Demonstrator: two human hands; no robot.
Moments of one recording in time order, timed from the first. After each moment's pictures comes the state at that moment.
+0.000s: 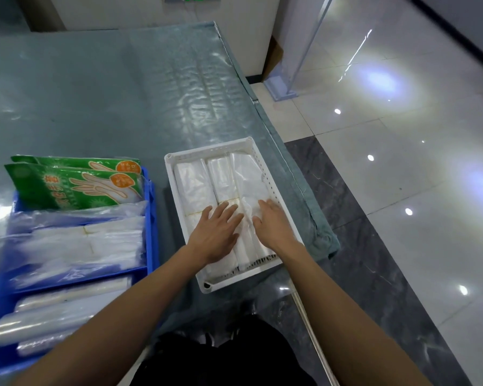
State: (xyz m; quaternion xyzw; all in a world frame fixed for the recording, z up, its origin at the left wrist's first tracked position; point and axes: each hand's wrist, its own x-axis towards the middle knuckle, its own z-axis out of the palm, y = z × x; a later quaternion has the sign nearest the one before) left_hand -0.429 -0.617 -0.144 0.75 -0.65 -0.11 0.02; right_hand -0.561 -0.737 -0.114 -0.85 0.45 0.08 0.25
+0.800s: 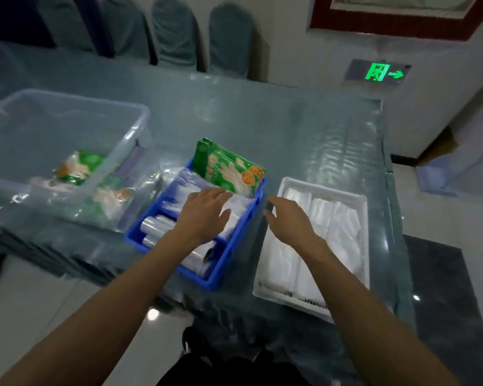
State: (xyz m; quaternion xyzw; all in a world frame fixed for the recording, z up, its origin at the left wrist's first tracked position) left_hand -0.395 -0.457 -0.023 0.95 -0.30 0.02 0.09; right_hand -0.459 -0.670 -0.024 -0.96 0.09 0.04 0.27
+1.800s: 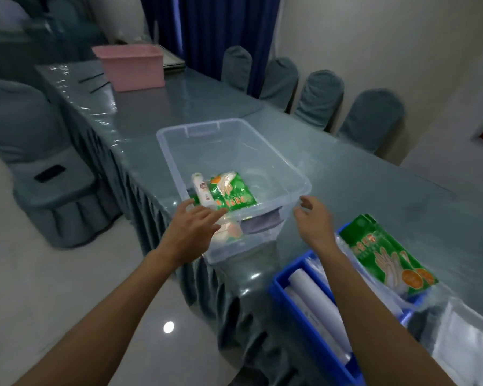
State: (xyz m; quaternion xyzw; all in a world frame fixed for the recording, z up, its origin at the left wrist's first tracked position) left_hand -0.380 -0.038 0.002 0.95 -0.16 0.28 0.03; right_hand -0.298 -0.321 0.037 -0.89 0.02 -0.04 0.45
